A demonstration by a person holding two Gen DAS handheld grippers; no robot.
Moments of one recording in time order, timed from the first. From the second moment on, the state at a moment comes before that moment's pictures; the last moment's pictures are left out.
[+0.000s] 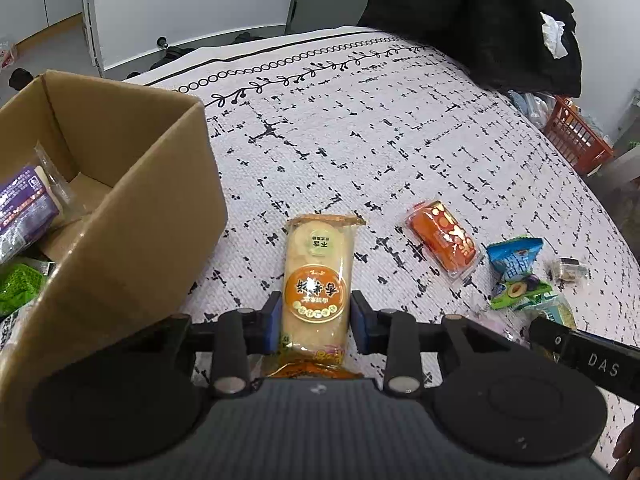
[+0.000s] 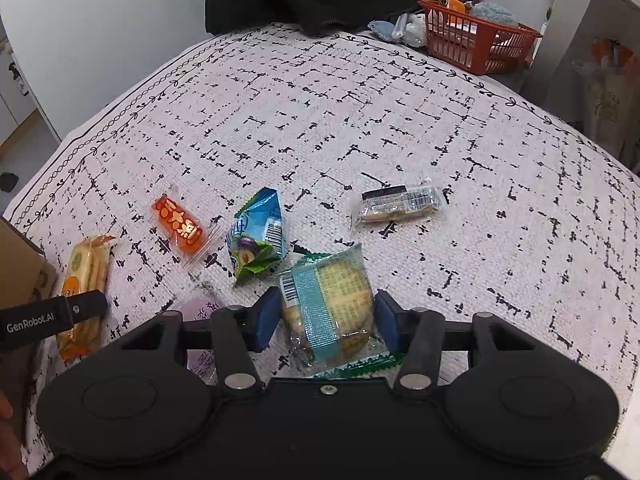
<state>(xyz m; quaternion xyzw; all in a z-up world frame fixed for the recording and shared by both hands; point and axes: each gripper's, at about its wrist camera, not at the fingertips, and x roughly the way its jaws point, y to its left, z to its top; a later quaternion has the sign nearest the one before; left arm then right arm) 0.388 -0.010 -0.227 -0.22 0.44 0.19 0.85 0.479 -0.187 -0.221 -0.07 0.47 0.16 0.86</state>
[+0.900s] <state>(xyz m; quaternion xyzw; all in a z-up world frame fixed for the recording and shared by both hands) 0.310 -0.004 -0.130 -0.23 0.37 0.19 0.88 0.427 -0.165 -0.140 -0.04 0.40 0.24 0.88</state>
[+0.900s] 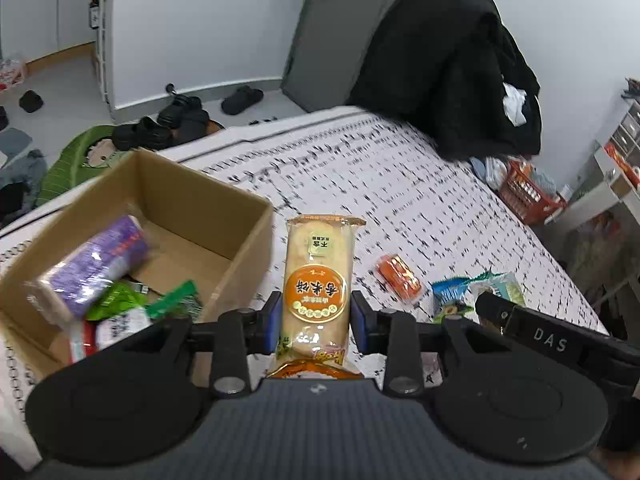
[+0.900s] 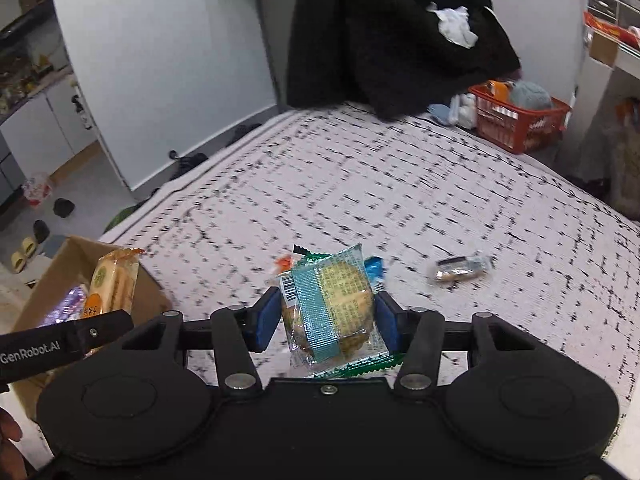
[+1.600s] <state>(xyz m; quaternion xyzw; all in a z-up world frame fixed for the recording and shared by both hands) 0.250 0.042 -0.090 -0.24 0.32 0.22 0.89 0.364 -0.109 -0.098 -0.05 0.34 0.32 0.89</state>
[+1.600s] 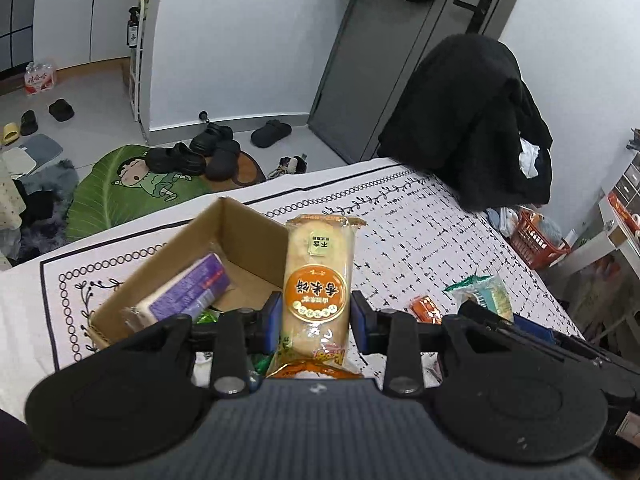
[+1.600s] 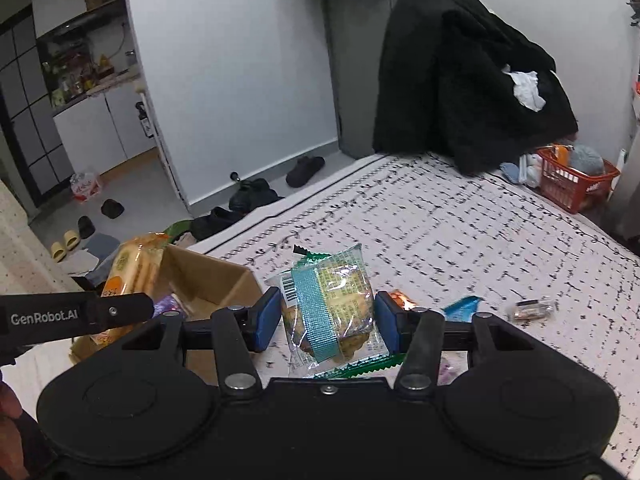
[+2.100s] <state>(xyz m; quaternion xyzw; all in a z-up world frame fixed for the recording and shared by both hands) 0.233 0.097 -0.085 -0.27 0.32 0.23 0.88 0.347 -0.061 -0.103 -0.03 0.34 0.33 0.88</state>
